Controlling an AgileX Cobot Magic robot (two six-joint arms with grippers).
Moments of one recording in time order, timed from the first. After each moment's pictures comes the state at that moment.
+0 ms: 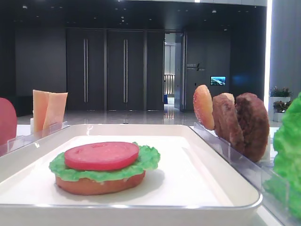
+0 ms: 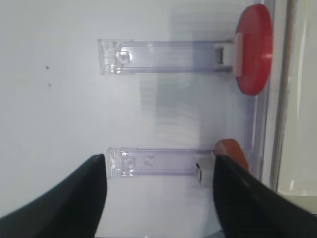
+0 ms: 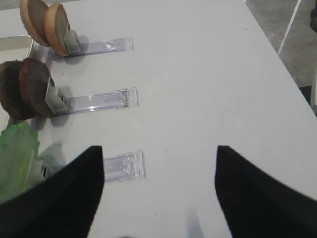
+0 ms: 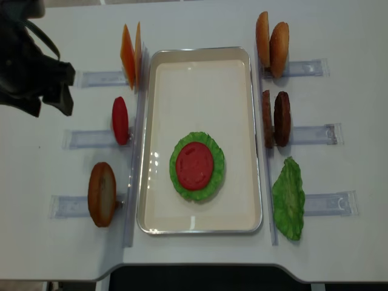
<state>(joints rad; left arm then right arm) -0.08 1.43 -1.19 0.06 1.22 -0.11 -0.04 -0.01 -0.51 0.02 1.13 0.04</state>
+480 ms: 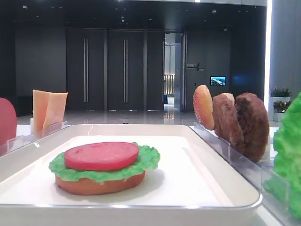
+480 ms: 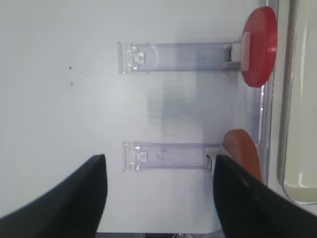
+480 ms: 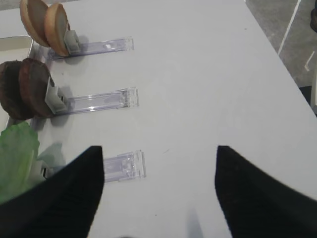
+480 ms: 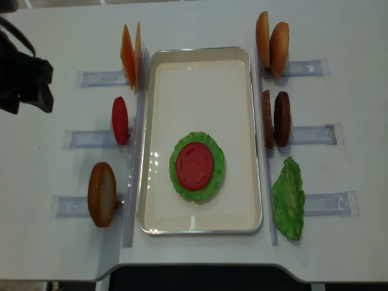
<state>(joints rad) -0.02 1.31 -1.16 0.07 1.22 -0.06 -0.04 -0.01 -0.51 0.02 1.13 0.04</state>
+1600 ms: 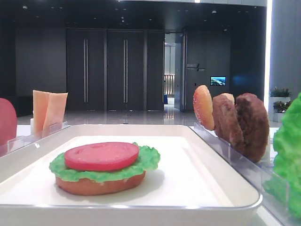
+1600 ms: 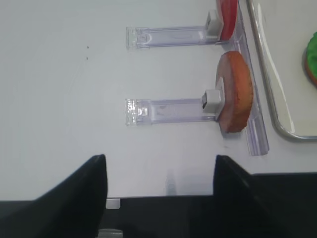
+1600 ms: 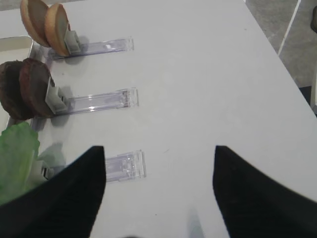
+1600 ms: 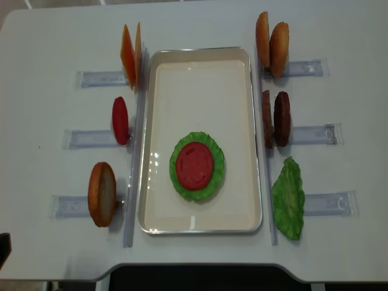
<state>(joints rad) -0.02 0.22 -0.61 0.06 1.26 -0.01 -0.04 -0.01 -0.51 0.02 1.13 0.04</state>
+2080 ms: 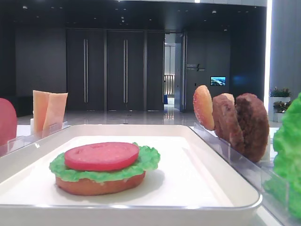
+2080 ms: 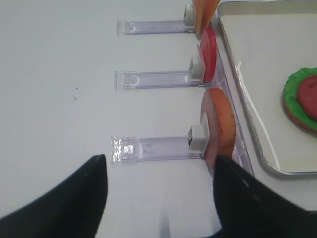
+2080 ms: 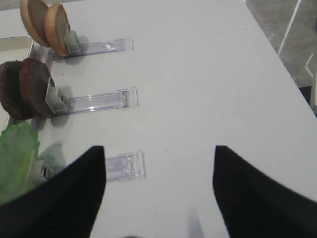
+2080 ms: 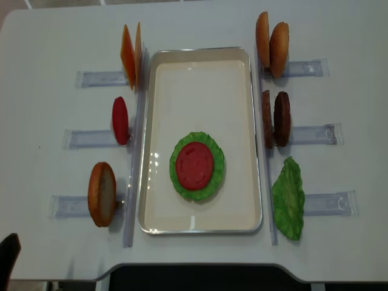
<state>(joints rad) -0.02 0.00 -0.48 0.02 1.12 -0.01 -0.04 -0.01 -0.51 0.02 1.13 0.04</state>
